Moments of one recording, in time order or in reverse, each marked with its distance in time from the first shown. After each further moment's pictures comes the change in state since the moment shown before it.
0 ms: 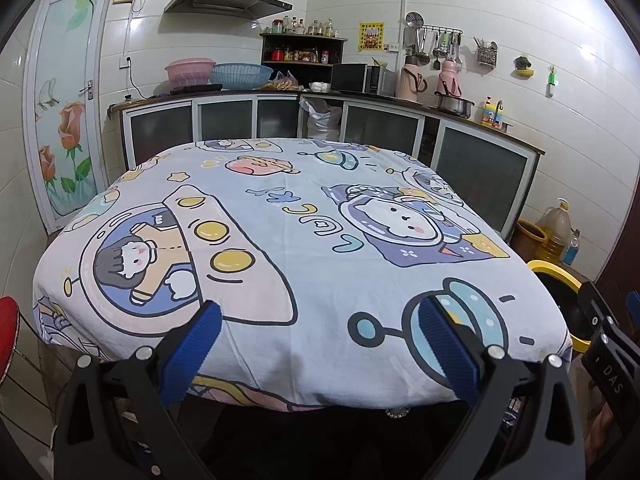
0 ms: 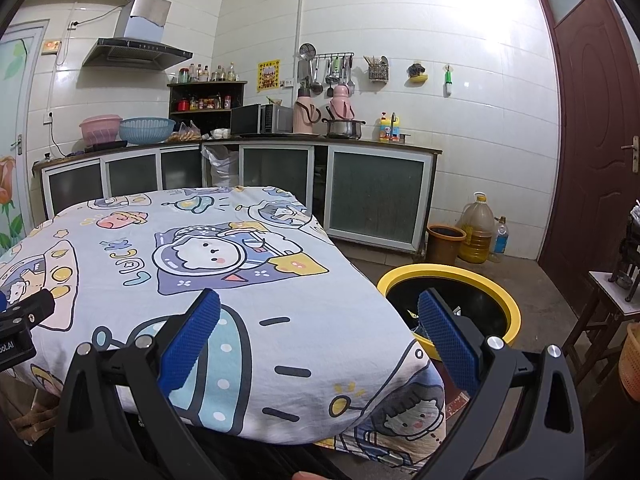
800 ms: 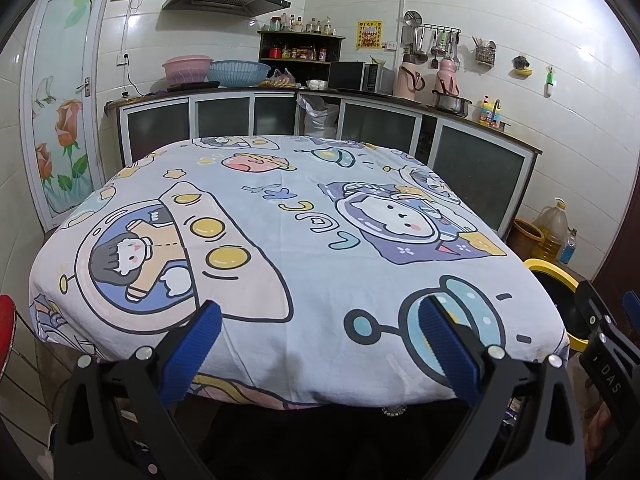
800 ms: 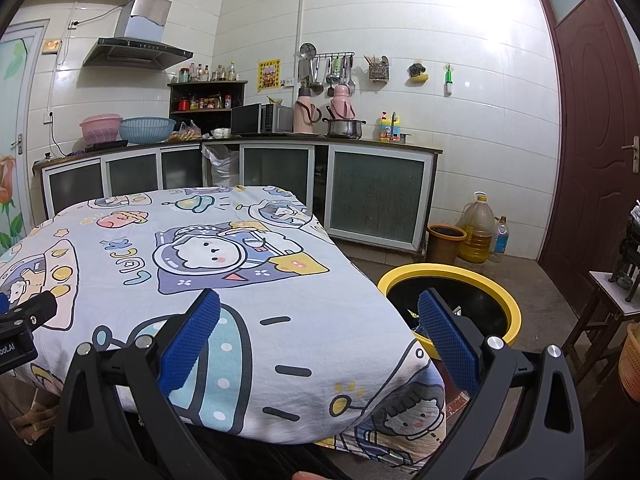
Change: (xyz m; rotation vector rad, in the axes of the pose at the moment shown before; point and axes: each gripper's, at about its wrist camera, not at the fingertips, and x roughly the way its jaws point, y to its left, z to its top) left arm 0.003 0.004 0.002 -0.001 0.012 -0.018; right arm 0.000 0.000 0.001 0.000 0.002 0.000
